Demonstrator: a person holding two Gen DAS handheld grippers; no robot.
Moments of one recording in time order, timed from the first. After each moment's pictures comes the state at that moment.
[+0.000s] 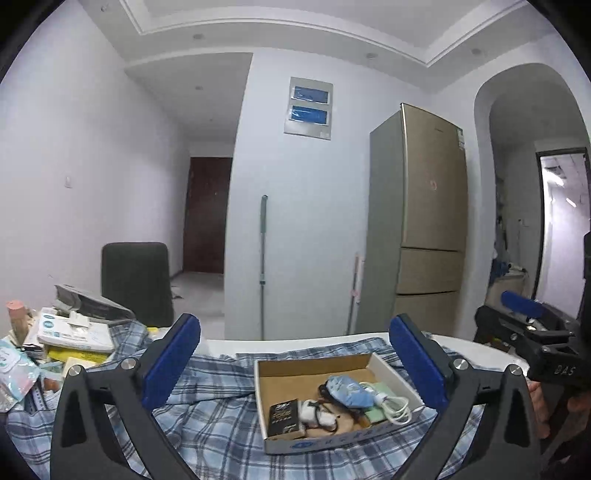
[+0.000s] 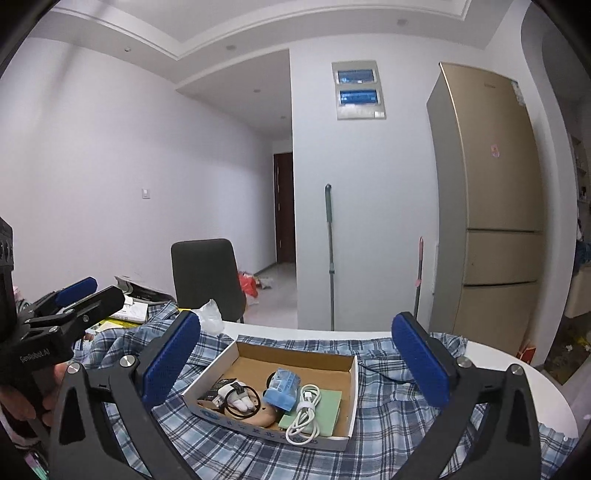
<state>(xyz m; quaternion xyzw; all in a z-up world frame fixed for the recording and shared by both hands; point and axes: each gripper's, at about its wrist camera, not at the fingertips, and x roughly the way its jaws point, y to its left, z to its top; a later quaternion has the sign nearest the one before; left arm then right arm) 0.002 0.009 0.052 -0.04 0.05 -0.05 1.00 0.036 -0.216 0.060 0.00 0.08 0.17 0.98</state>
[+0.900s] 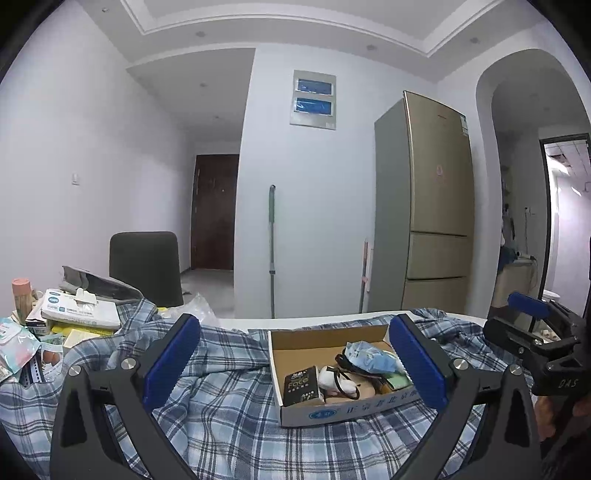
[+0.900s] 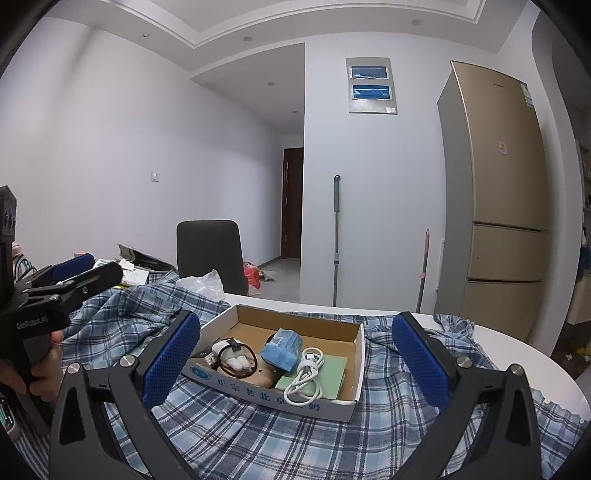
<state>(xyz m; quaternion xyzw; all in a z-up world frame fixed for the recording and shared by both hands) 0.001 0.015 -0.003 -0.03 0.06 -0.04 1.00 0.023 -0.215 -0.001 -0.03 0.08 0.19 0.98</state>
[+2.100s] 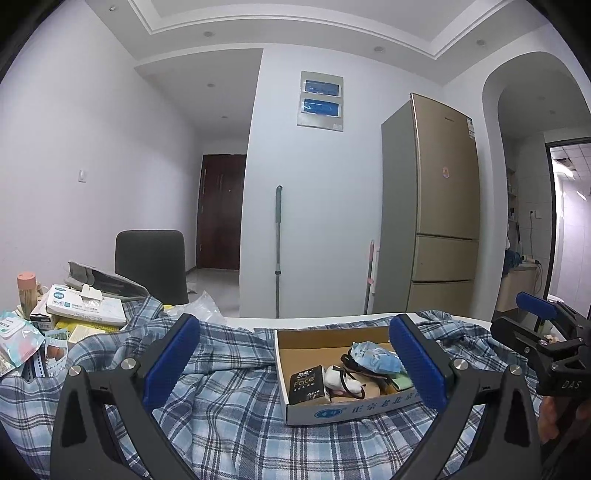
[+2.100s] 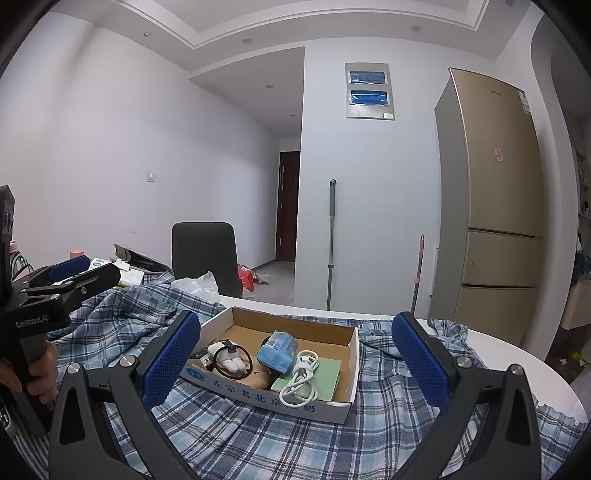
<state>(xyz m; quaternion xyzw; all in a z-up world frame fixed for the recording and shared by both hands) 0.000 0.017 -0.005 -0.04 0.06 -0.03 1.00 0.022 -0.214 0.000 -0.03 0.07 0.18 0.98</state>
